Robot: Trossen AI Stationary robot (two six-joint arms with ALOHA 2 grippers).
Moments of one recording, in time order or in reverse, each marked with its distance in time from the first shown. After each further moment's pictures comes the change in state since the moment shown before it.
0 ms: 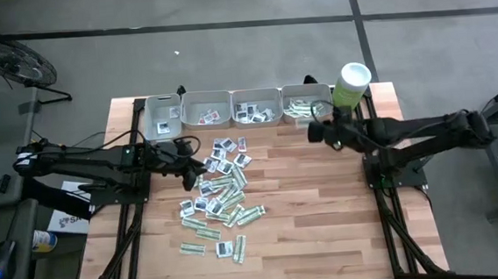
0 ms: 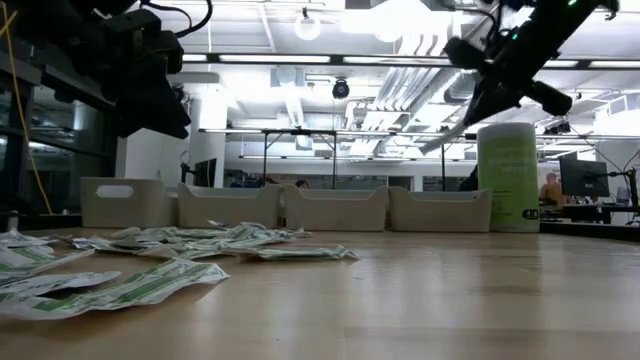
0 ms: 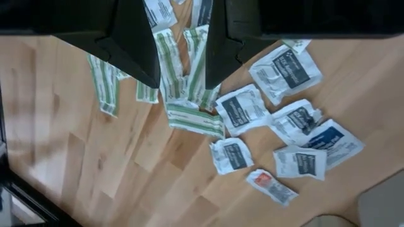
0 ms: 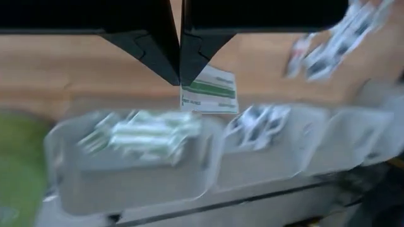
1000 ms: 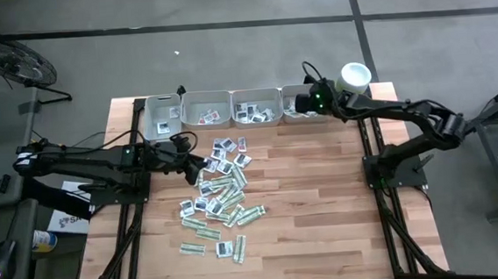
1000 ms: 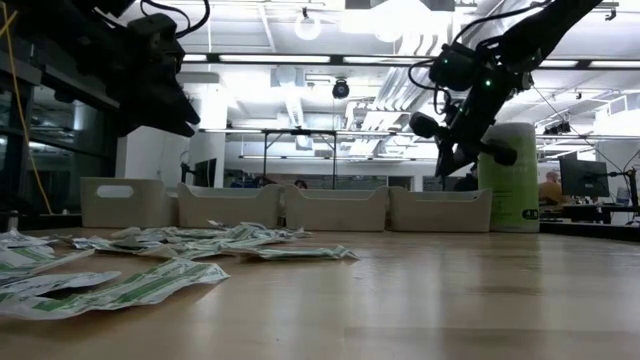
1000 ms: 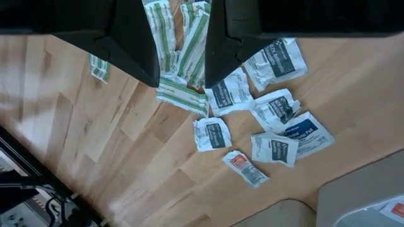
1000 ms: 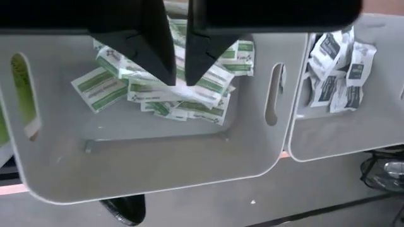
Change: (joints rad) left arm 0.000 0.000 0.000 0.026 -0.109 -0.115; right arm -0.578 0.356 0.001 0.432 -0.384 -0.377
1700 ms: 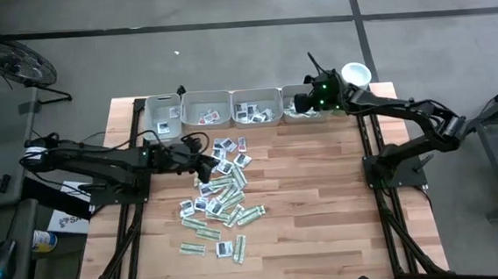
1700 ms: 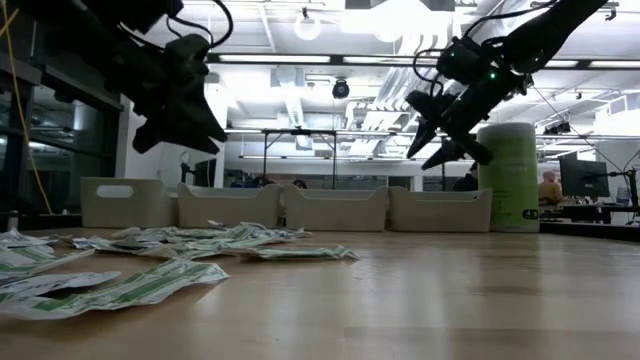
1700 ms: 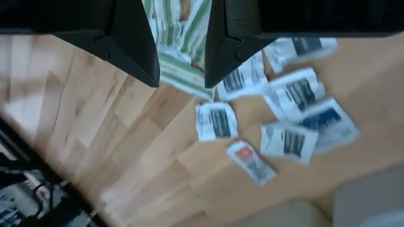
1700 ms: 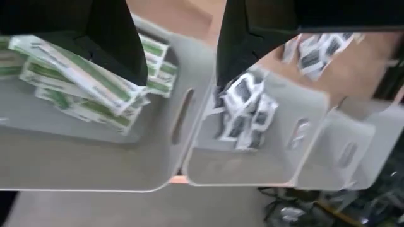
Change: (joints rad) left arm 0.000 0.217 0.002 0.219 -0.023 -0.050; right arm -0.085 -0.021 0.000 0.139 -0.411 -0.207
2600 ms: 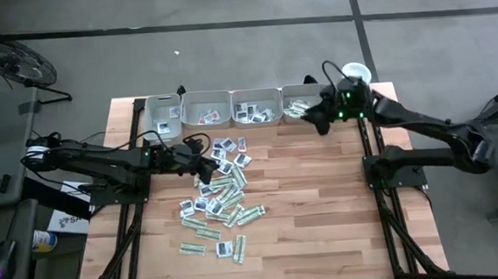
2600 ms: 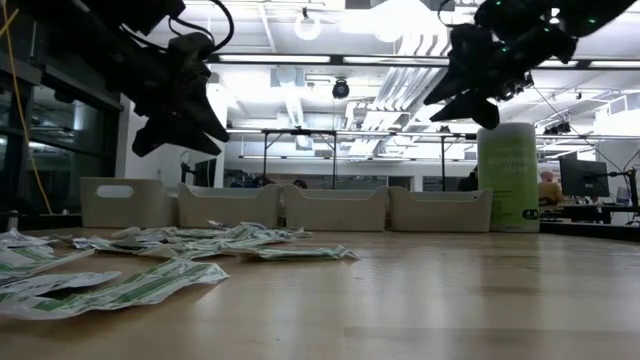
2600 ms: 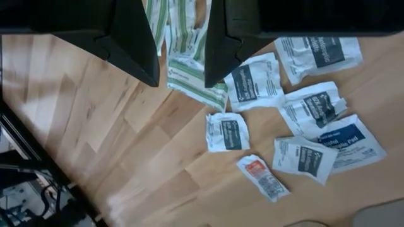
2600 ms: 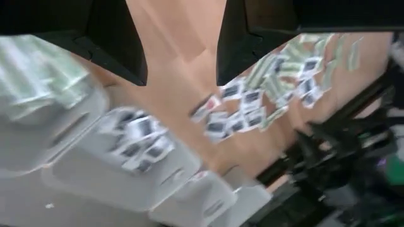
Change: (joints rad) left arm 0.000 0.024 0.000 0.022 0.042 -0.062; right arm 0.106 -0.361 -0.075 -0.133 -0.248 -0.308
